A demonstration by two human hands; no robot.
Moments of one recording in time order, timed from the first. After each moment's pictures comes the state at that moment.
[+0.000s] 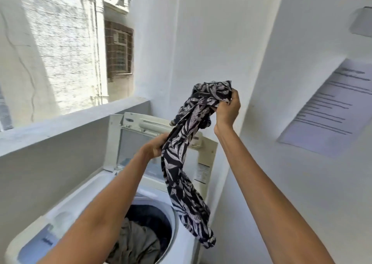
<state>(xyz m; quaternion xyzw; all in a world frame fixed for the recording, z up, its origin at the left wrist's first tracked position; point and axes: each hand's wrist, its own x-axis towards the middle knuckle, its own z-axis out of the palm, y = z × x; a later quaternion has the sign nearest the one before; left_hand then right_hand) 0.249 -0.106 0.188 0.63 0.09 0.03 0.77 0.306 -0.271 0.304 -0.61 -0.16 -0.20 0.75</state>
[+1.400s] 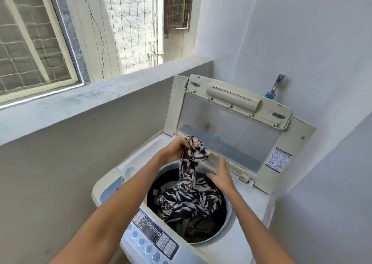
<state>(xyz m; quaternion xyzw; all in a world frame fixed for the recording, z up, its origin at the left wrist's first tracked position) 0.162 0.018 0.040 0.55 0.23 0.06 0.80 0.264 -0.156 -0.019 -0.86 -0.31 0.21 0.35</state>
